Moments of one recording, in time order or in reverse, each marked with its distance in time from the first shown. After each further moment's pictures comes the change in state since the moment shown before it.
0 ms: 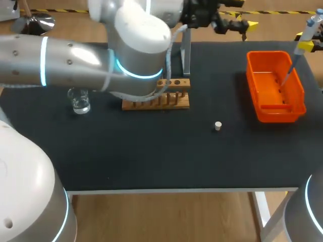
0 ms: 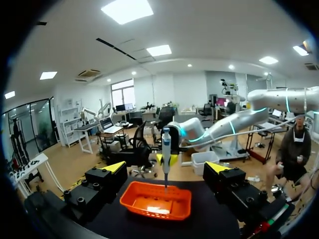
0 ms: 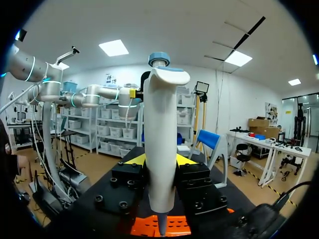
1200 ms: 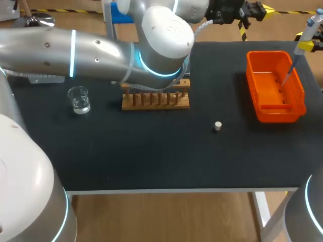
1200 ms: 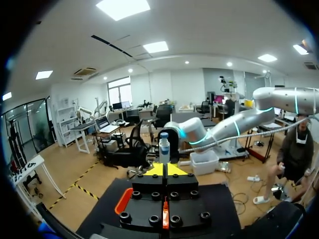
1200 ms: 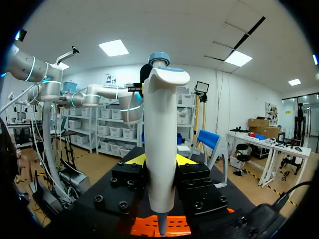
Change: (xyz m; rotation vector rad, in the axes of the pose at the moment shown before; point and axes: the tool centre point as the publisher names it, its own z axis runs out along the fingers) left arm 0.002 -0.014 0.056 -0.017 0.022 0.010; right arm 0.000 0.000 0.000 0.000 0.000 0.000
